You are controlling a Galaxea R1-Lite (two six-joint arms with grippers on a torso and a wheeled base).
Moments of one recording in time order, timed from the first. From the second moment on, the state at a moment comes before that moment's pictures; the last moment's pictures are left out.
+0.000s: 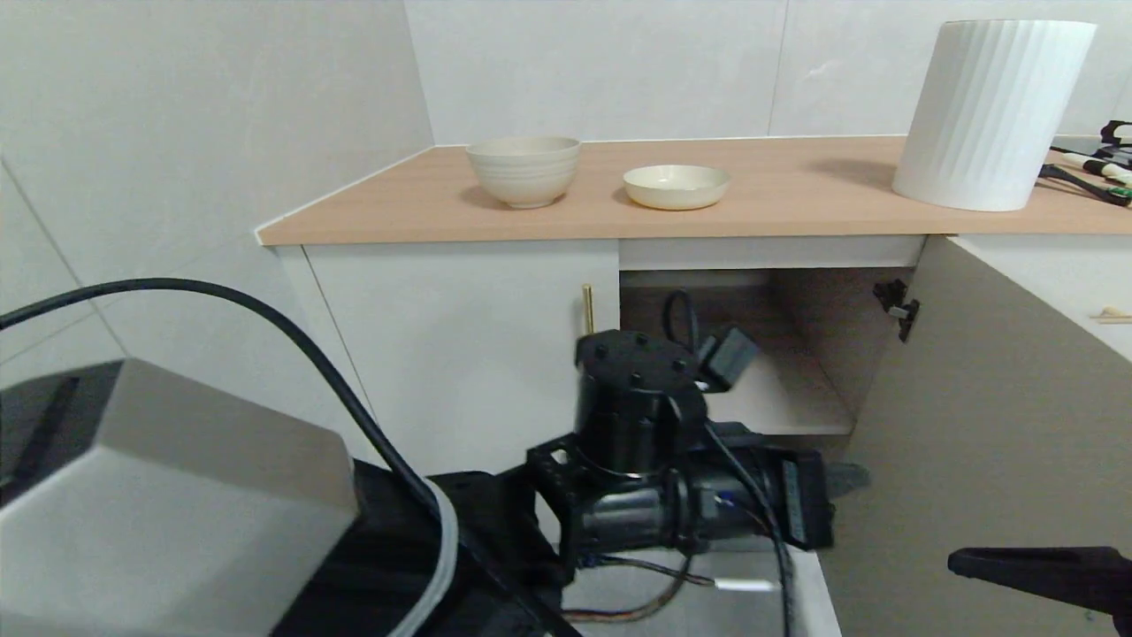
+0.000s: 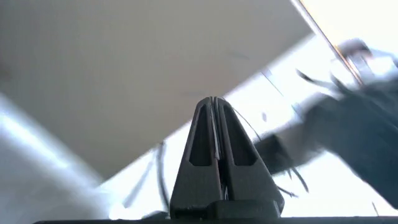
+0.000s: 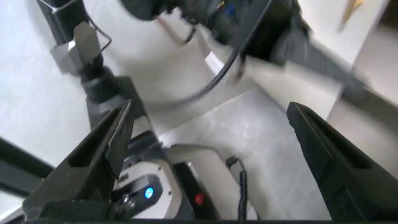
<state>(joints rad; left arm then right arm) -0.93 2.05 -1.07 -0.84 -0.43 -0.69 0.75 0.90 -0.36 -0.36 0.35 0.09</state>
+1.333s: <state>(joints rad) -0.27 1.41 -0.77 -0.40 -0.34 -0.15 0.66 1.31 -1.06 0.08 -0.01 0.23</state>
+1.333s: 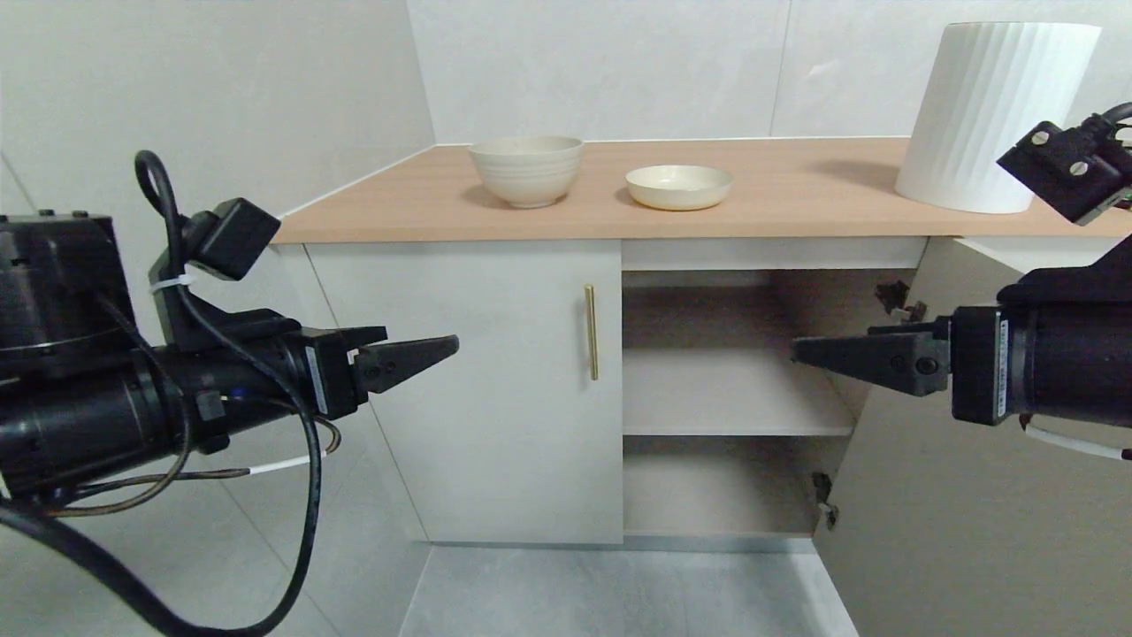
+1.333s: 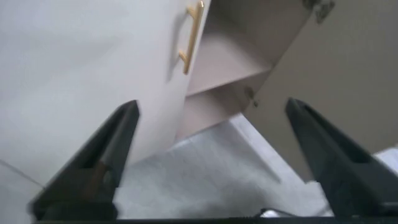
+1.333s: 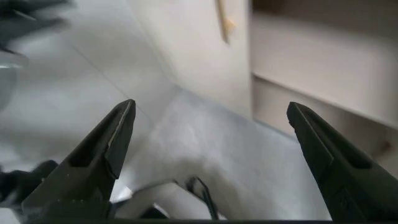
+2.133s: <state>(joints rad) -0.29 1.31 -0.79 -0.38 -0.33 -0.15 0.65 1.30 -1.10 0.12 -0.02 0.23</state>
